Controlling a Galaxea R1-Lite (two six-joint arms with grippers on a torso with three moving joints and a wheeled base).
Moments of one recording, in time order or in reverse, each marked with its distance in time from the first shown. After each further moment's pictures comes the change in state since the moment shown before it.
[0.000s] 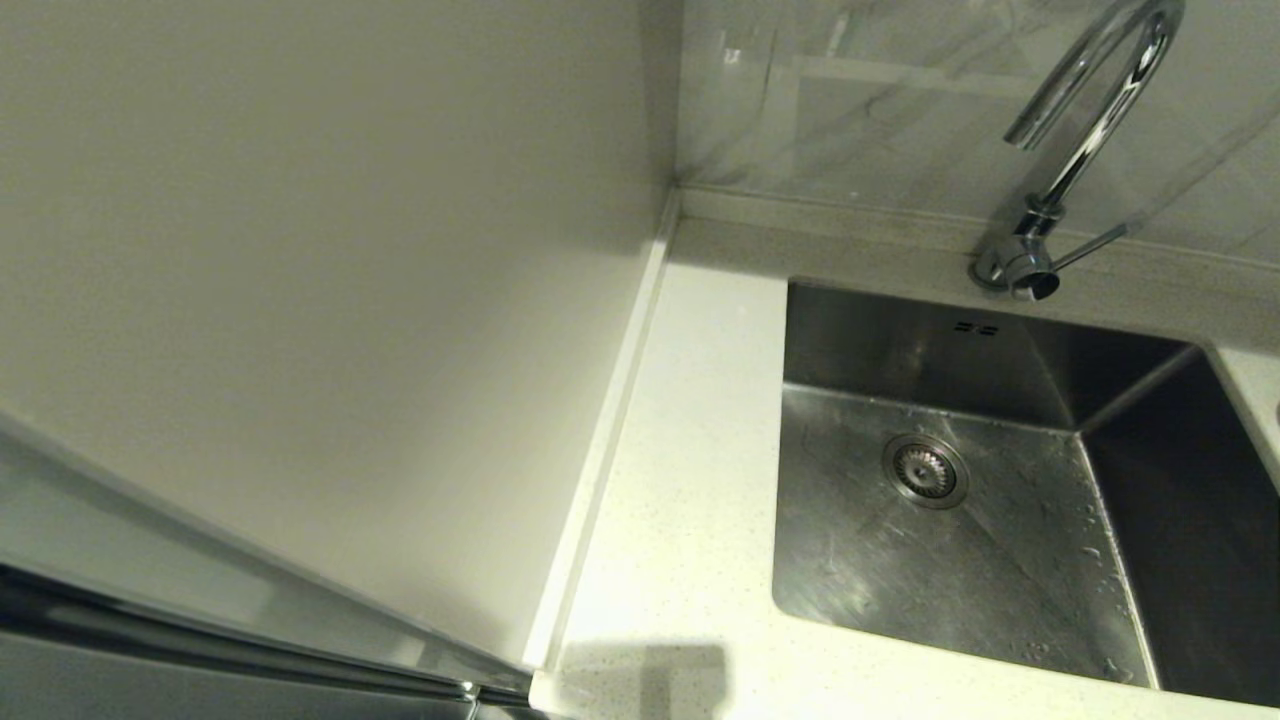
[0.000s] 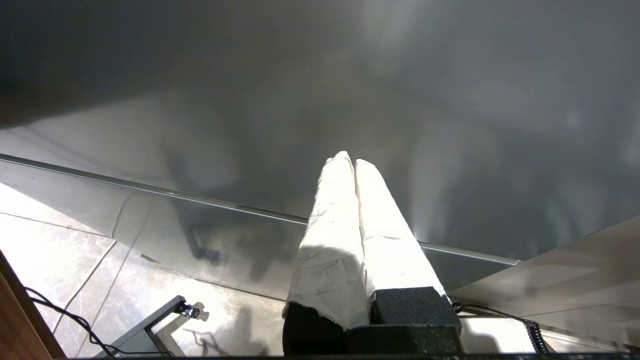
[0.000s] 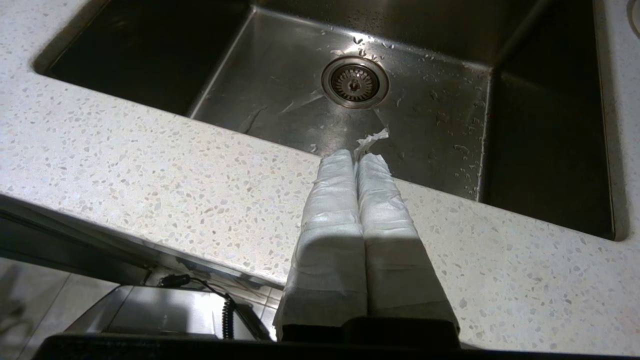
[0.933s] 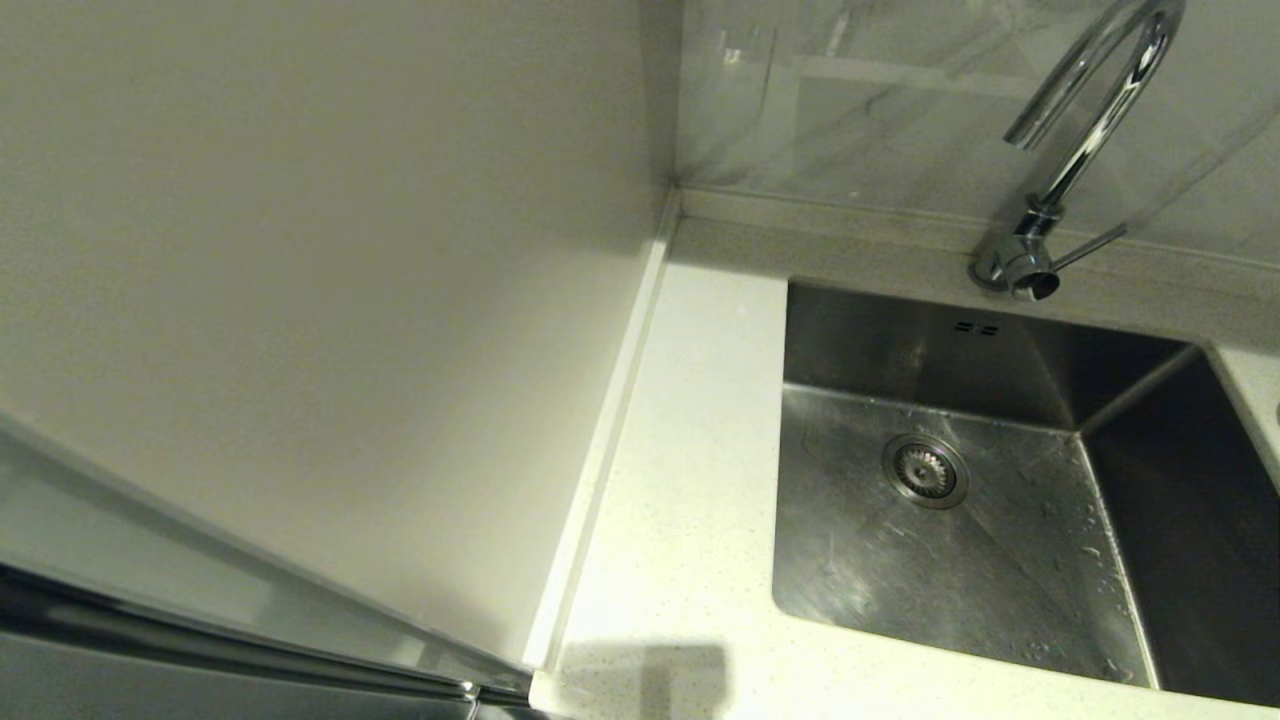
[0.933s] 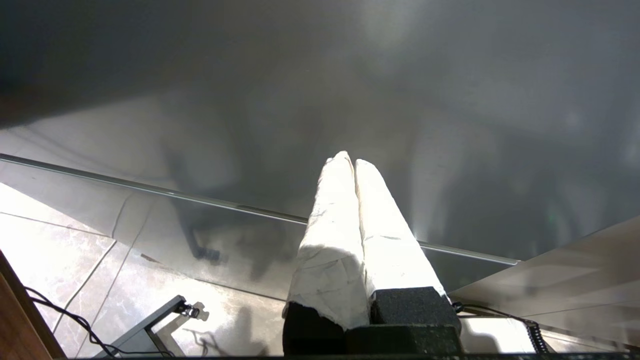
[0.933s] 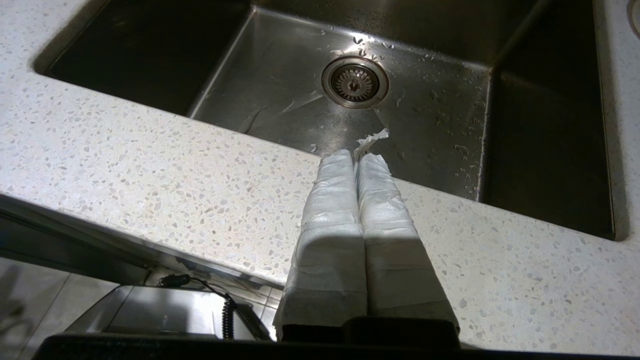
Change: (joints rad) left arm 0.000 0.000 0.000 0.000 0.000 0.000; right arm 0.000 0.000 0.000 0.000 0.000 0.000
